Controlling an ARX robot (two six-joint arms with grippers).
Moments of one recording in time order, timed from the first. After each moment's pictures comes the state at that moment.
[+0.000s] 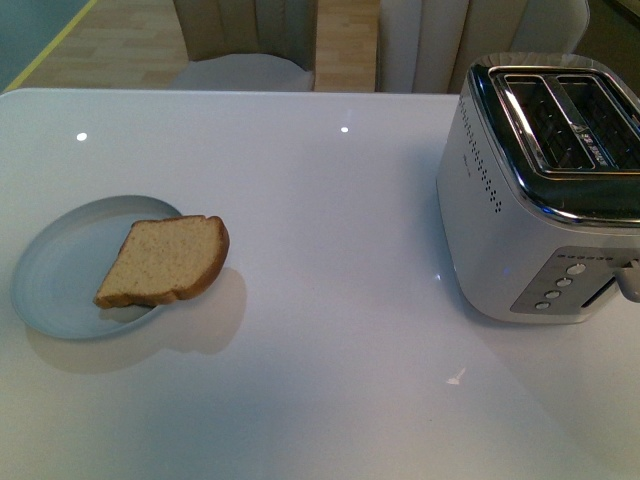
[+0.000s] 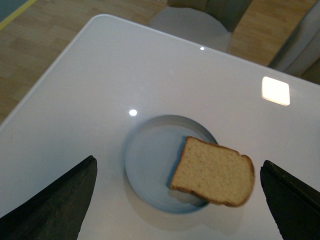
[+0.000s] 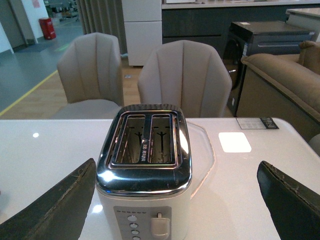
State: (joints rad) left arm 0.13 1.02 0.39 0.14 0.04 -0.17; right arm 0.00 0.00 0.01 0.00 0.00 0.00
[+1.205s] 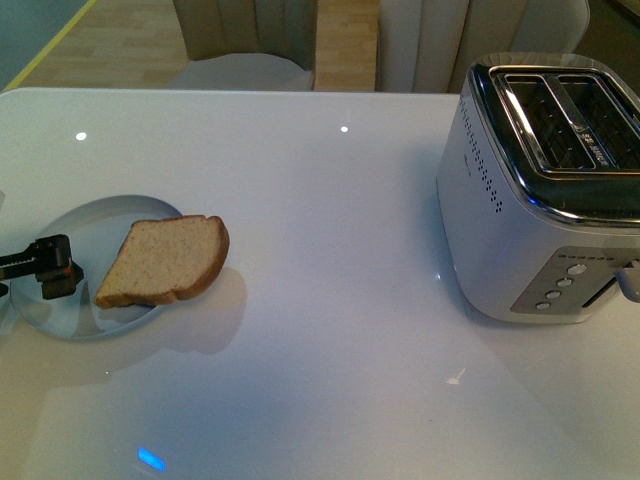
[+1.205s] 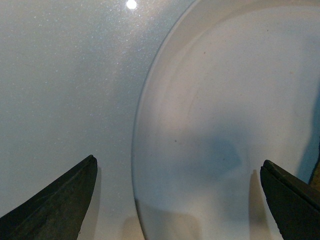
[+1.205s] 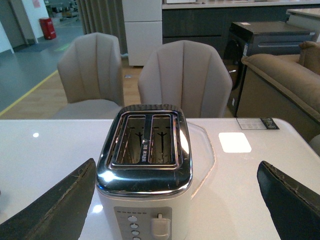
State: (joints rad) left arm 0.23 2.38 0.92 0.47 0.18 0.00; right arm 0.00 0.00 0.02 0.00 0.00 0.00
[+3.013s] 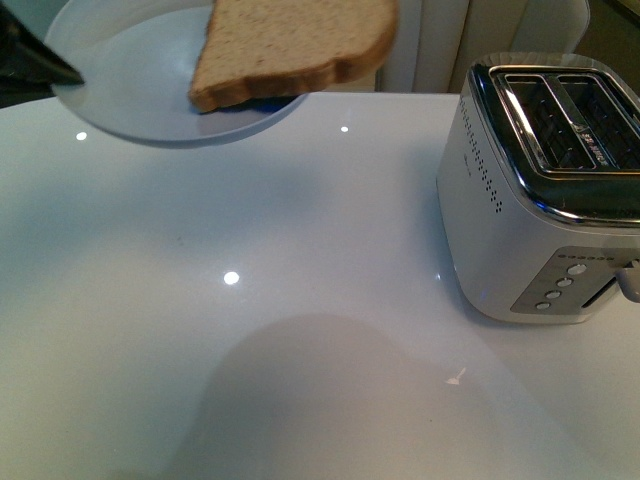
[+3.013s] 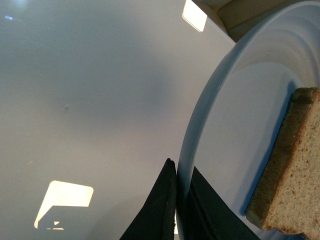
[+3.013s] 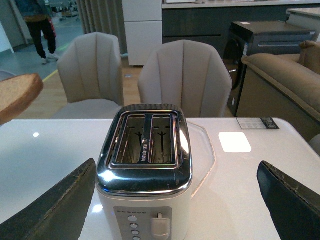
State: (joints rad) left arm -0.09 1.67 0.94 -0.01 0.34 -0.64; right arm 0.00 0.00 0.02 0.00 0.00 0.00
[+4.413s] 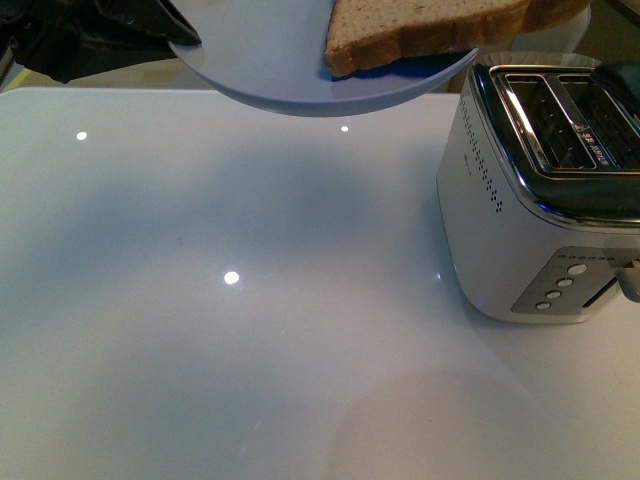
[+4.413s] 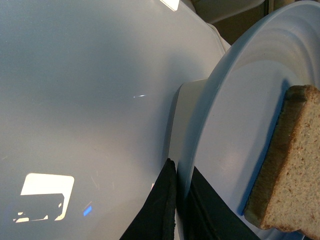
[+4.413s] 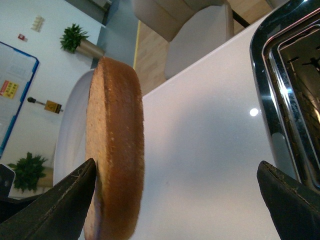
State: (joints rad) left arm -0.26 1.62 0.97 -0.03 0.35 -0.75; right arm 0.23 1.41 0.54 0.62 -0.20 0.81
